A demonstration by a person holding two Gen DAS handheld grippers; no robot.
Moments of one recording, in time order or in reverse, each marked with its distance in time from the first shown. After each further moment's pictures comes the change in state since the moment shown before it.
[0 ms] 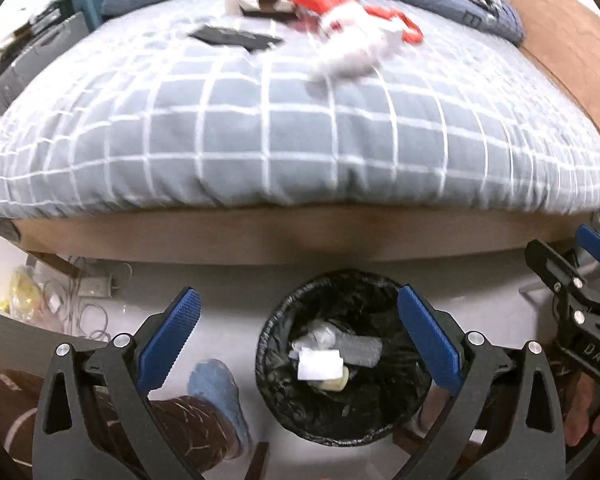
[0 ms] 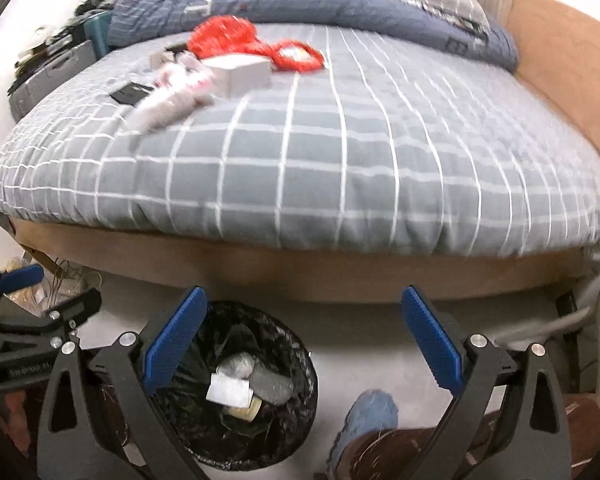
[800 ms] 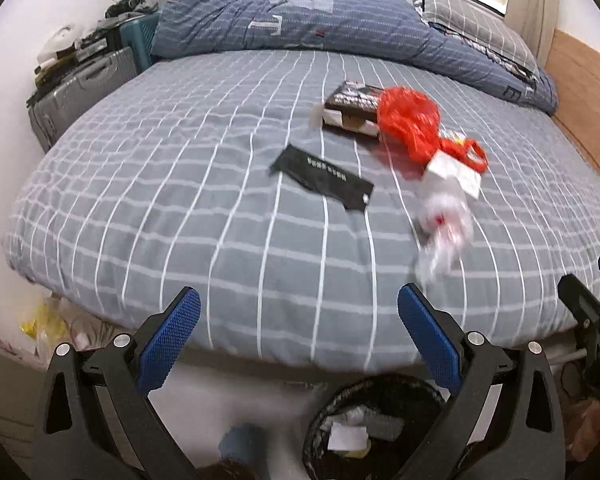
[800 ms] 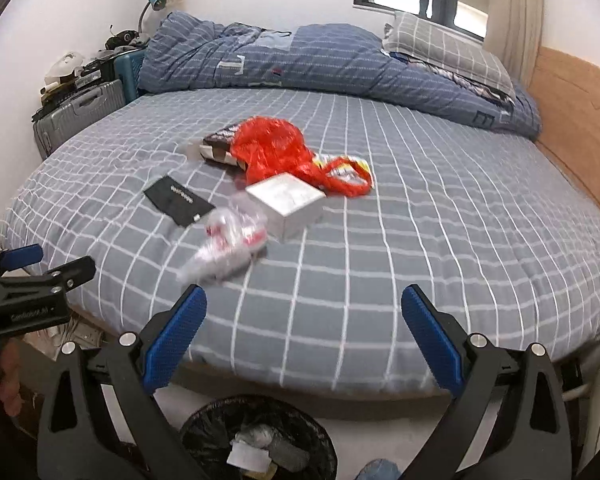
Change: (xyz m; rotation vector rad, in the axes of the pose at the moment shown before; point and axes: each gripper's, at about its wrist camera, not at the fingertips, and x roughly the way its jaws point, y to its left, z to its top) left arm -0.032 0.067 0.122 -0.084 -0.168 0.096; right arm -0.016 0.044 0.124 -0.054 -0.169 0.060
